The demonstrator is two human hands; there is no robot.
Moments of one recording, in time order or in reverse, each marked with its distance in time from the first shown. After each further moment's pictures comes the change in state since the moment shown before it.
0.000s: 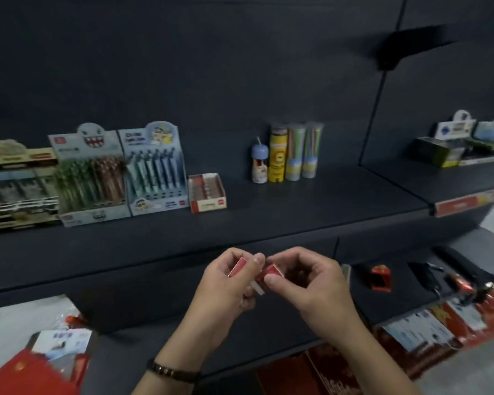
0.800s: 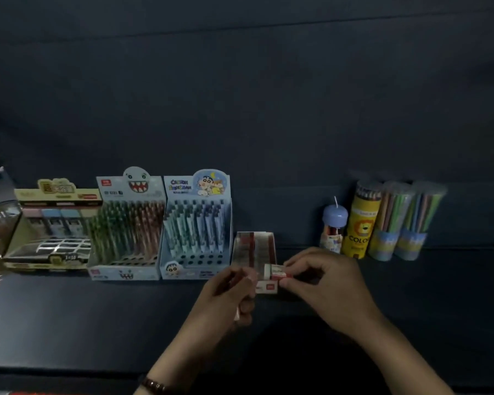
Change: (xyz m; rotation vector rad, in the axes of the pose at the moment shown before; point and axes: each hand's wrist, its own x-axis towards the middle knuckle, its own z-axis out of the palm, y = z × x) left_hand 0.183 0.057 -0.096 -0.084 0.253 0.044; right_hand 0.280 0.052 0.032 -0.246 -0.214 -0.309
